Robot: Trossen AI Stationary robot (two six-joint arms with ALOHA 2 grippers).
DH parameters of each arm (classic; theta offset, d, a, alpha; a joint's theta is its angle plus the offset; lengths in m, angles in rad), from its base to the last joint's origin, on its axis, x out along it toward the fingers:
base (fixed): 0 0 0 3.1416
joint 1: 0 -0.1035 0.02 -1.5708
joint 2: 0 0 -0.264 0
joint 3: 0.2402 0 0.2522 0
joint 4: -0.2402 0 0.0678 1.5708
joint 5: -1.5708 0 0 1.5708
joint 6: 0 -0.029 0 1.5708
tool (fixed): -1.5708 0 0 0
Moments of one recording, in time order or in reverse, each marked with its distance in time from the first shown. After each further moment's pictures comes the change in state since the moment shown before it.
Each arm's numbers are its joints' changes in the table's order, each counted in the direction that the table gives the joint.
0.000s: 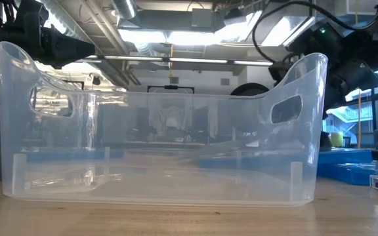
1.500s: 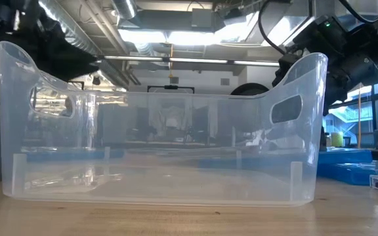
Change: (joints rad) left arm 0.000 -0.255 0.023 0.008 0.152 0.525; right arm -0.021 0.046 0.000 -0.045 0.011 0.223
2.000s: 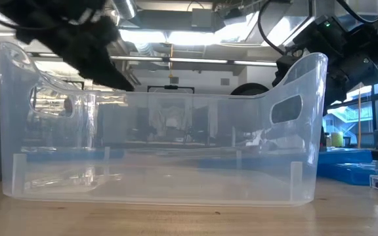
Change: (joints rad) left arm 0.001 -0.858 0.456 -0.128 0.040 -0.436; right arm 0.000 0.000 0.000 0.001 0.037 -0.026
